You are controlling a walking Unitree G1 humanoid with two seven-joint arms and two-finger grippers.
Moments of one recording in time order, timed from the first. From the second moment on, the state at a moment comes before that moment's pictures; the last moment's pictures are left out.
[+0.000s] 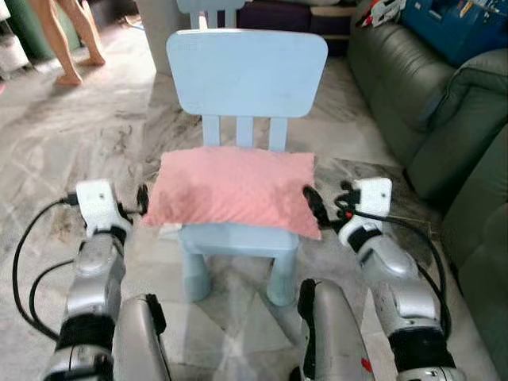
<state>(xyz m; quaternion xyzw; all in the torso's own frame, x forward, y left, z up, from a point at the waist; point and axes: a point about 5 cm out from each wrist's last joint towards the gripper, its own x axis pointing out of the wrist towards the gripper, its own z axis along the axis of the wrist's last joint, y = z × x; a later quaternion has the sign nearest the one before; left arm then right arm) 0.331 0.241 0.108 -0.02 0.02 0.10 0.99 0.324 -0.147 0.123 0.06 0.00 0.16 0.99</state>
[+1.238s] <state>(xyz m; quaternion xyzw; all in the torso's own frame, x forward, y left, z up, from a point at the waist) 0.397 0.267 0.200 -0.27 -0.01 0.13 0.95 0.408 -0.139 0.208 0.08 -0.04 0.12 0.99</state>
